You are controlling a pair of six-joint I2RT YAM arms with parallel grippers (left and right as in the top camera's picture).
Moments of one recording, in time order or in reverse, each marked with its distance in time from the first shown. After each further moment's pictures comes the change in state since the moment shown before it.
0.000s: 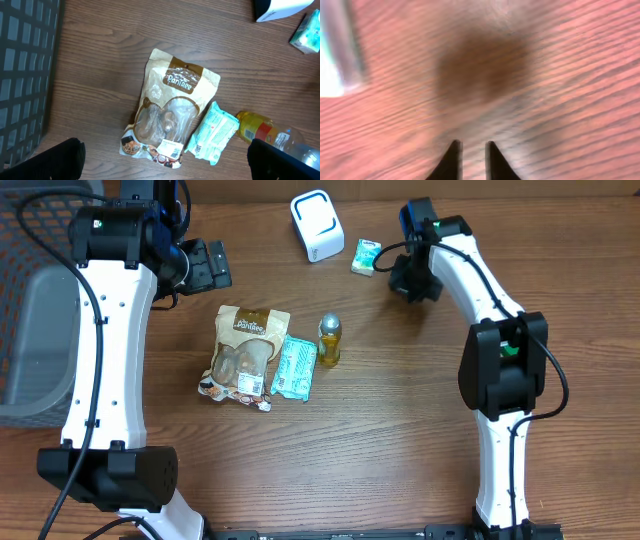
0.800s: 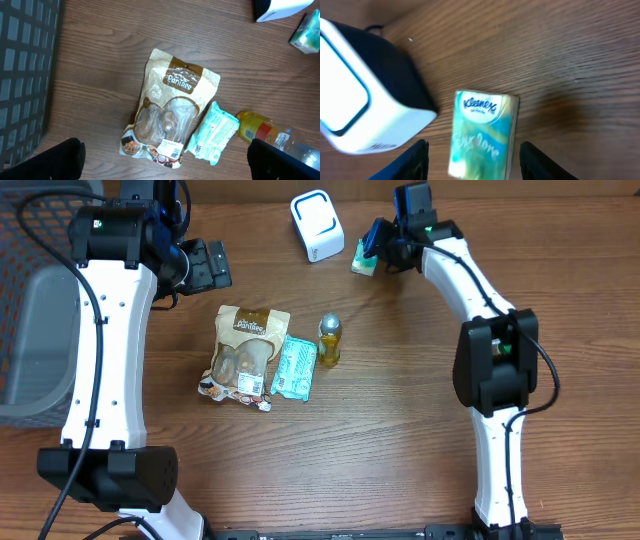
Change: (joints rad) left arm 0.000 0.000 0.000 0.000 0.000 0.000; right arm 0.014 0.066 -0.001 0.490 -0.170 -0.015
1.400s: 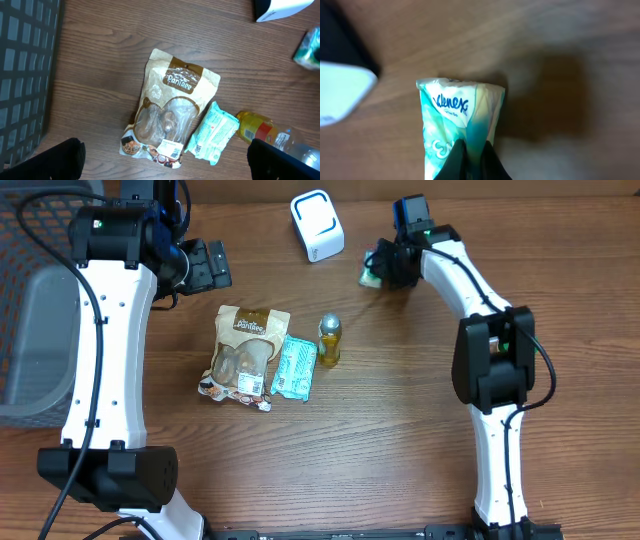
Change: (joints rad) left arm 0.000 0.000 0.000 0.000 0.000 0.000; right arm -0.018 0.003 0.002 -0.220 -0.010 -0.034
